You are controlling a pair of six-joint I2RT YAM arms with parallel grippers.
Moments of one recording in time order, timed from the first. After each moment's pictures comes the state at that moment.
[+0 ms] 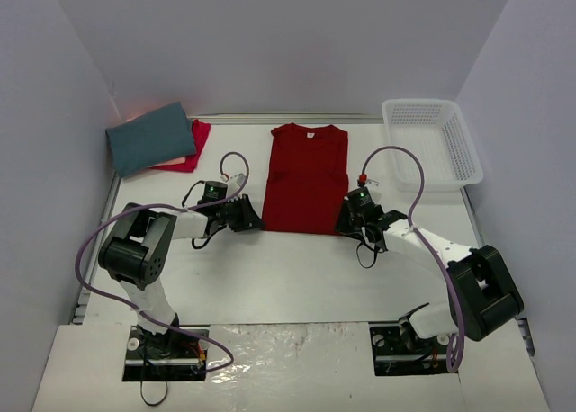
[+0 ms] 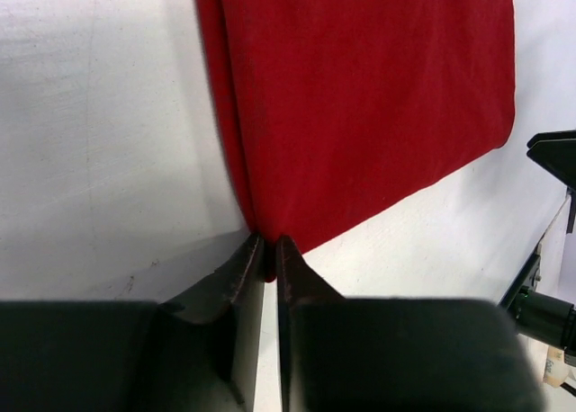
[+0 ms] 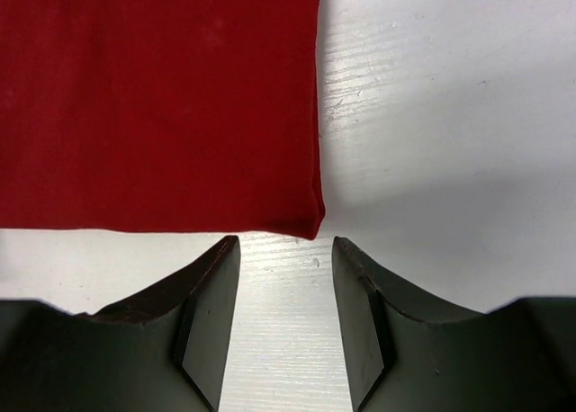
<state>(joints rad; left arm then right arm) -0.33 1.77 0.78 0.26 0.56 -0.56 0.48 1.38 0.70 -0.24 0.19 0.69</state>
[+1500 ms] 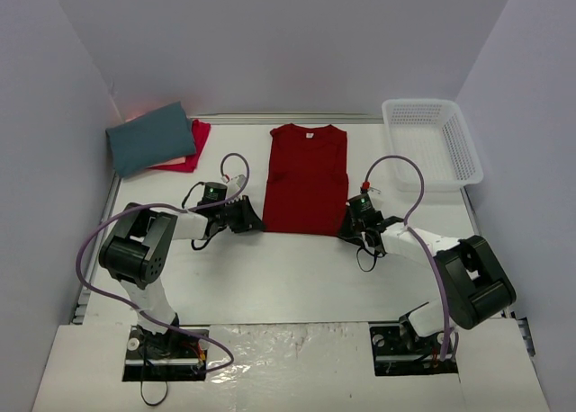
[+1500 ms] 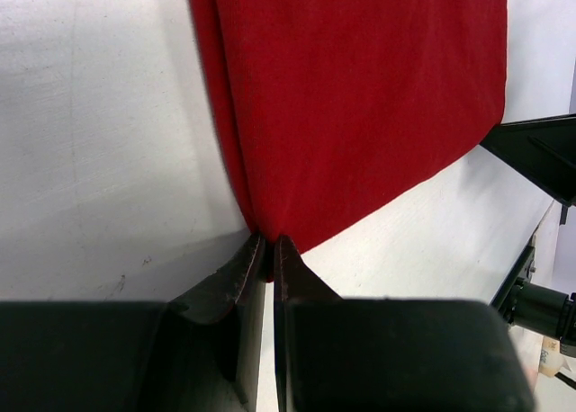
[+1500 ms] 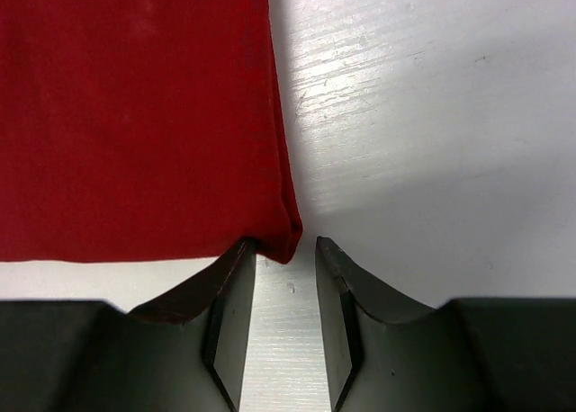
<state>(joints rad) -0.33 1.78 0.76 0.29 0.59 -0.57 0.45 1.45 0.62 -0.11 0.16 0.73</state>
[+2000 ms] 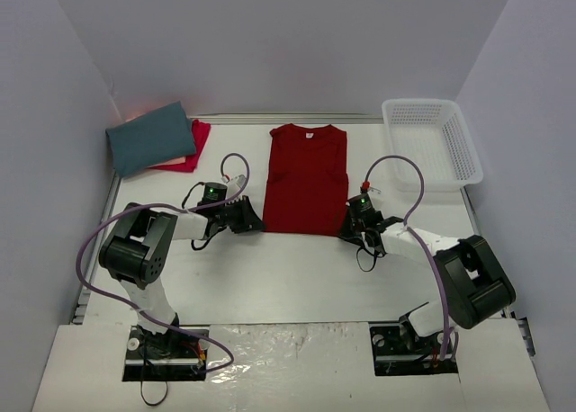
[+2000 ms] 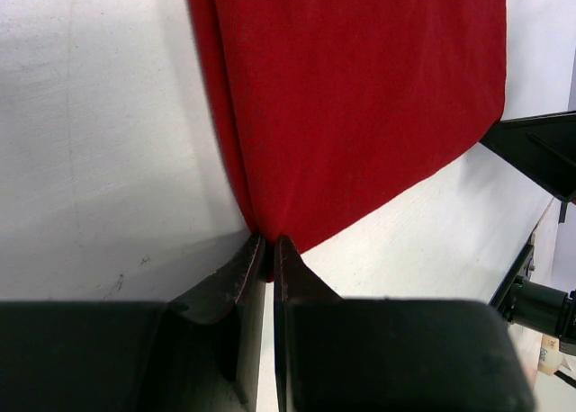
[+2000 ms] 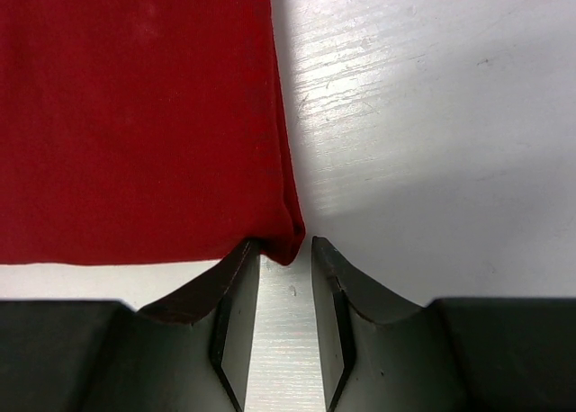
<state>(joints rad) -0.33 1.78 0.76 0.29 0.59 -0.57 0.45 1.46 0.61 -0.10 0.16 0.73</state>
